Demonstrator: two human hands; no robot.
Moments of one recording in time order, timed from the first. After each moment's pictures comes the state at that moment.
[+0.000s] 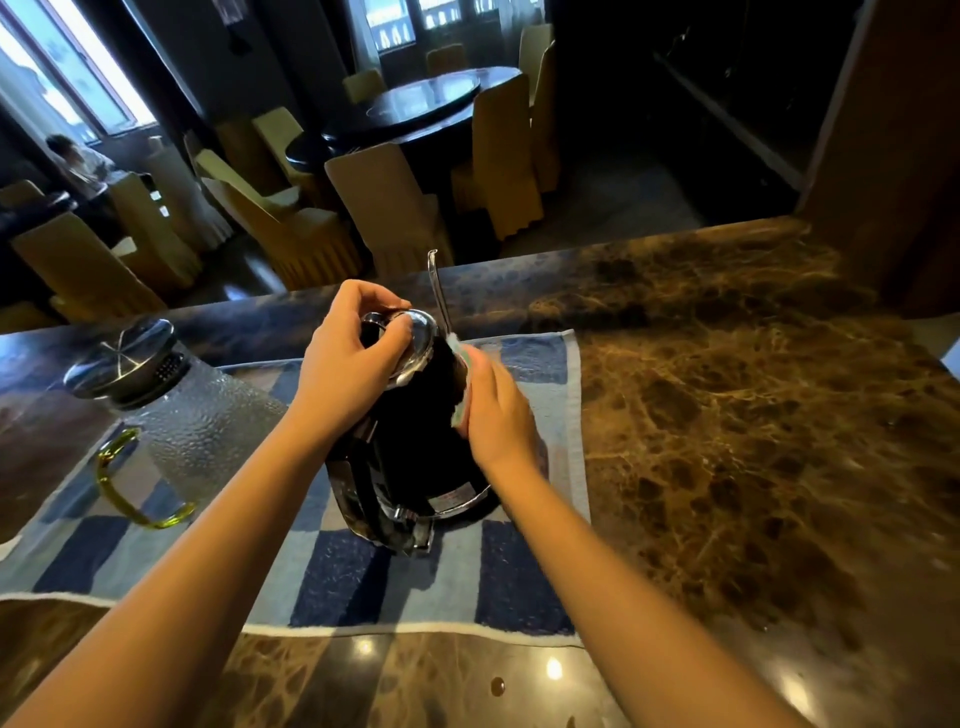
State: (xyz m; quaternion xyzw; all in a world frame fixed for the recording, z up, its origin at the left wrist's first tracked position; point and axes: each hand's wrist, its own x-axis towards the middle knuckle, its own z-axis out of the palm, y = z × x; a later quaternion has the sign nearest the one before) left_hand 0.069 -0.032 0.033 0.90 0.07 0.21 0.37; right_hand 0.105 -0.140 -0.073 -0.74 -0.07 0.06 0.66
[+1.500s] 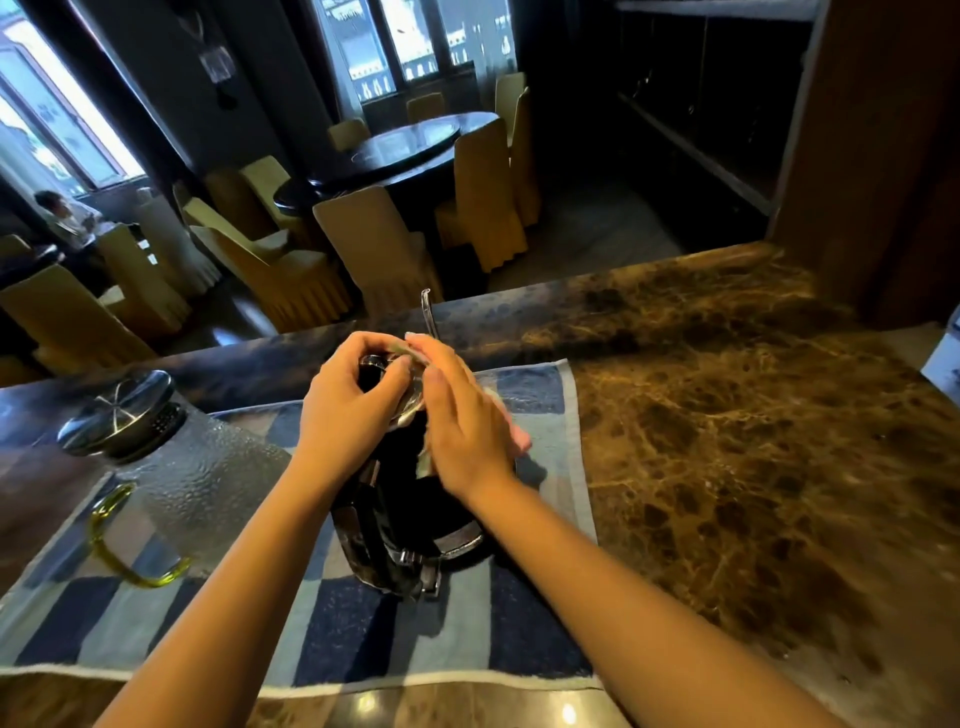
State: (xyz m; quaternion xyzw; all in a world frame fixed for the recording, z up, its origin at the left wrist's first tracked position) left_hand 0.070 -0.030 0.030 0.90 0.08 0.23 0.36; right_hand 0.104 -0.125 -0.039 -0.73 -0.22 -0.06 0.65
